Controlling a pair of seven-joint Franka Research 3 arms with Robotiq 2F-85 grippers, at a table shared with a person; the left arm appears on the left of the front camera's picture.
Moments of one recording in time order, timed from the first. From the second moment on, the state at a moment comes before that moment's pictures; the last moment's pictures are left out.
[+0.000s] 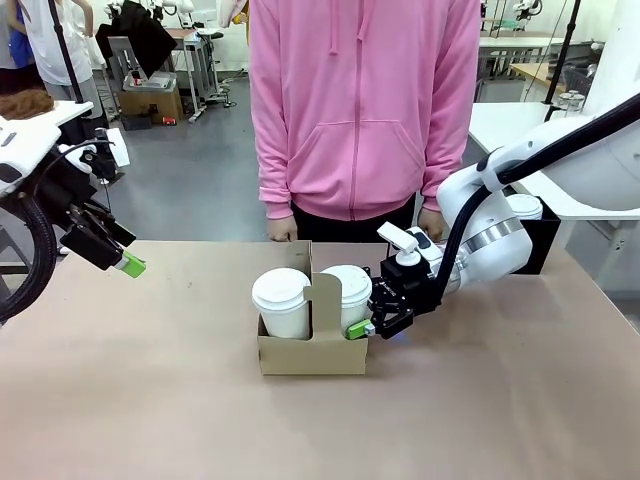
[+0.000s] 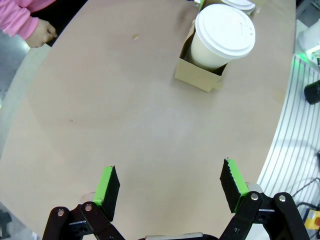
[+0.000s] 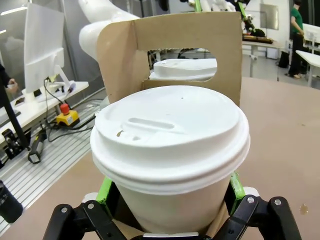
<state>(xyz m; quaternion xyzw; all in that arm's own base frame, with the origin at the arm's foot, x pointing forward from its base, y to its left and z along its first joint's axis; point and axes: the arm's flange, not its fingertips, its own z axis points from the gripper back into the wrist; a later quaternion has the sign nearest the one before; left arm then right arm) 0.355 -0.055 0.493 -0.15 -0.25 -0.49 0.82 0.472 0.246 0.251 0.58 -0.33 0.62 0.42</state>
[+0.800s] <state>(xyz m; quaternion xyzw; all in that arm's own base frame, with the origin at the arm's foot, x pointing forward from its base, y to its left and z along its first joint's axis) 0.355 -0.055 0.494 -0.15 -0.25 -0.49 0.82 0.497 0.114 0.313 0.50 -0.40 0.58 0.51</state>
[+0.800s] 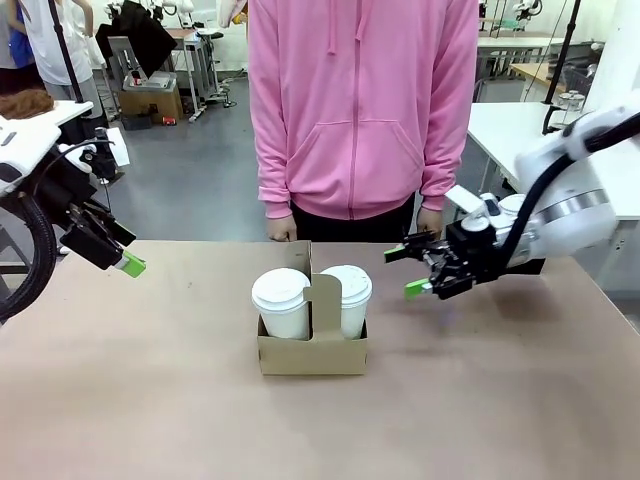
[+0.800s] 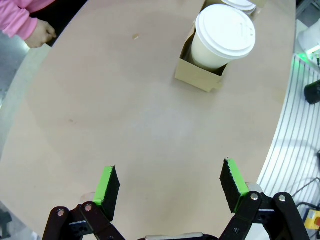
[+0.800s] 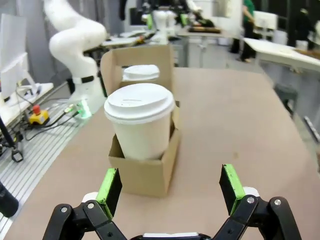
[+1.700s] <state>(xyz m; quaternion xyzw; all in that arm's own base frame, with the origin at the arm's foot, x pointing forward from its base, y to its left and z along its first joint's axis) 0.355 -0.055 0.494 -0.15 -0.25 -0.49 0.82 0.411 -0.017 0.386 0.38 -0.41 0.39 0.73</state>
